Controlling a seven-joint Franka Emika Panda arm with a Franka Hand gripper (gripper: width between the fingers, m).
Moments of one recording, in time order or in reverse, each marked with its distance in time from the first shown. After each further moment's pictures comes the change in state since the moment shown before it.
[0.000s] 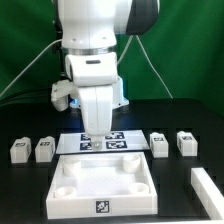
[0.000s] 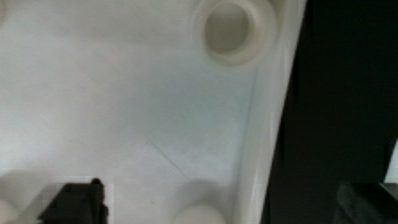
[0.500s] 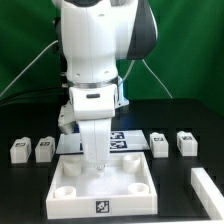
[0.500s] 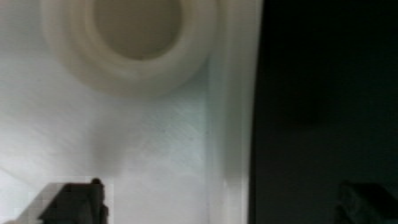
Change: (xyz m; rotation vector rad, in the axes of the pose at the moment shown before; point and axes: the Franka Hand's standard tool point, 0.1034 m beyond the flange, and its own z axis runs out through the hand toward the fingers) arm 0.014 -0.017 0.045 0.044 0.020 0.124
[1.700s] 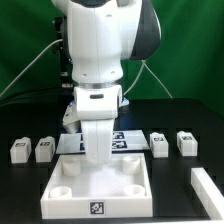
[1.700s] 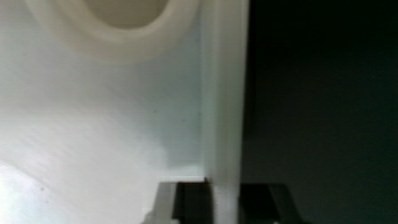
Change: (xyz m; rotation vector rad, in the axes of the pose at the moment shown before) arm 0.004 0.000 0.000 -0.001 -0.005 0.023
